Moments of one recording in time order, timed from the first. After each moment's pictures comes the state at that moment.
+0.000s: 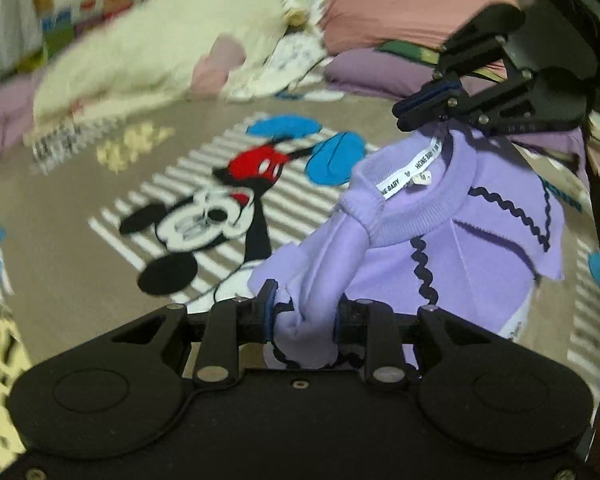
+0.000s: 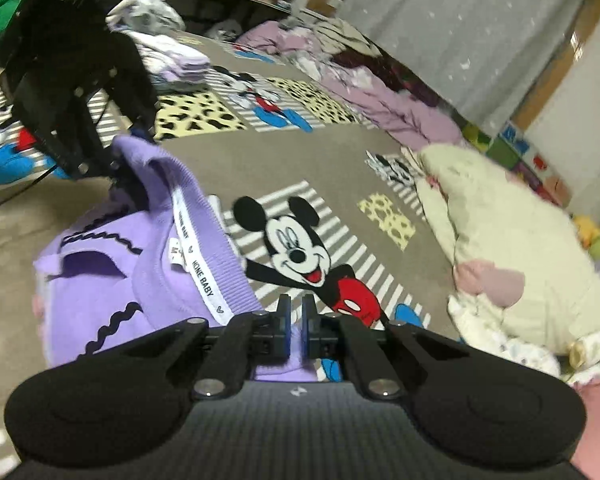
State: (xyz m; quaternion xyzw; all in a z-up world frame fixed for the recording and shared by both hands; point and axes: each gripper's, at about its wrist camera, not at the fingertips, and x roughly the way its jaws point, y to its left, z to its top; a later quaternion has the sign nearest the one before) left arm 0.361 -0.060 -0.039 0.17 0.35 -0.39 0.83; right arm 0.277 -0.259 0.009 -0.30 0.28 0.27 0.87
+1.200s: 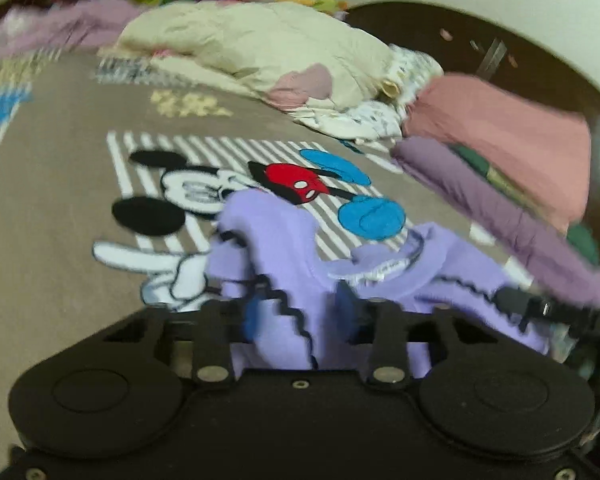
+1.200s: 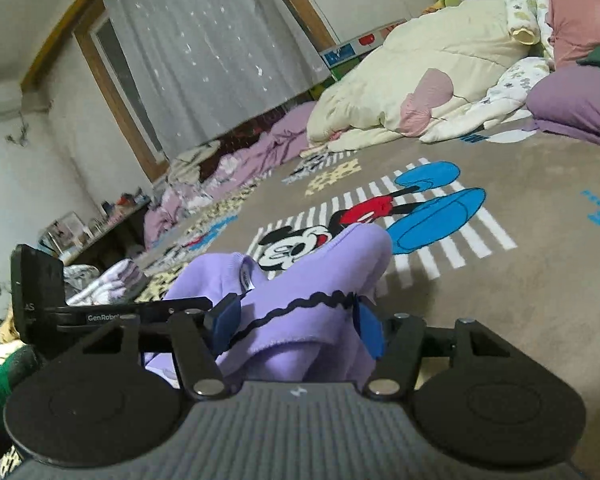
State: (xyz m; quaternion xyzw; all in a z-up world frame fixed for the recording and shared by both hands) left arm 0.352 -0.039 -0.096 -0.11 0.33 -0.31 0.88; right arm 0.203 -0.344 -0.112 0.24 0.21 0.18 0.93
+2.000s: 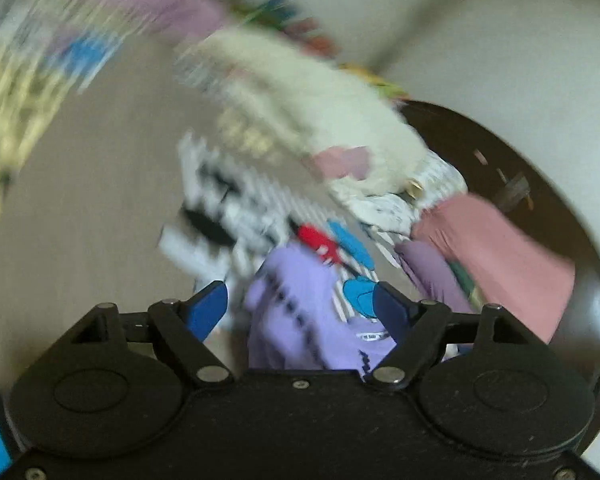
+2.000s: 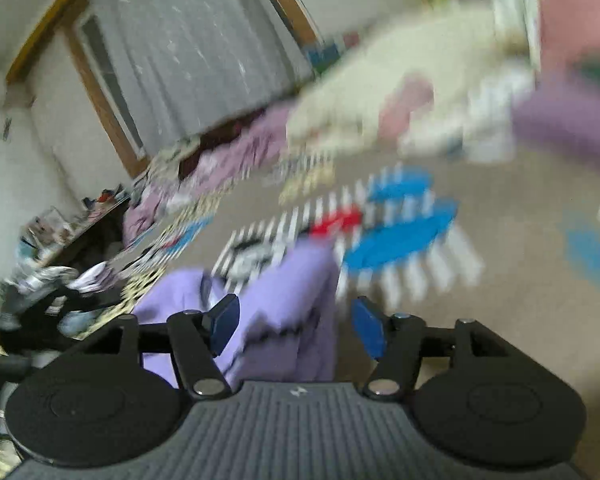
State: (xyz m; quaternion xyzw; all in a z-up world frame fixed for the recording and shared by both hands) left arm 0.331 0.019 -0.074 -0.25 0.30 -0.27 0.88; right arm 0.218 -0.357 -0.079 0.17 0.20 0.14 0.96
